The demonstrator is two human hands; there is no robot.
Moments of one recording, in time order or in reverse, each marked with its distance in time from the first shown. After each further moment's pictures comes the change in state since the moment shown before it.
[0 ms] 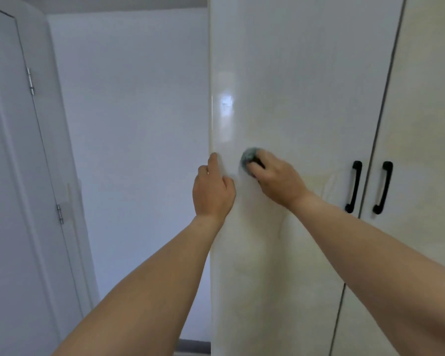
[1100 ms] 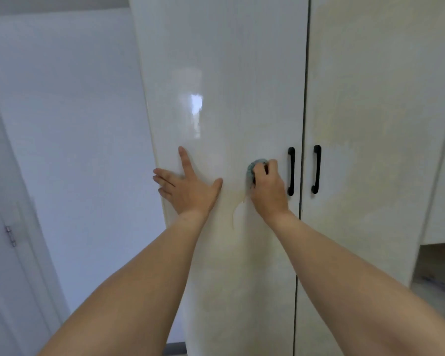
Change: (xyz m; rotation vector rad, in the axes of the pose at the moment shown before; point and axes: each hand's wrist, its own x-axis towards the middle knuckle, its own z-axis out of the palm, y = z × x) left_hand -0.022 0.057 0.058 0.156 -0.112 -0.189; right_hand -0.101 0.022 -0.030 0.085 0.013 0.716
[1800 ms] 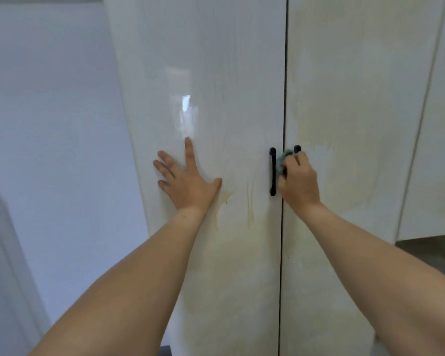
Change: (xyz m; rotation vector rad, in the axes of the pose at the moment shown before) left_hand -0.008 0.030 0.017 0.074 0.043 0.158; right_hand 0.015 0.084 -0.061 -0.063 0.074 -0.022
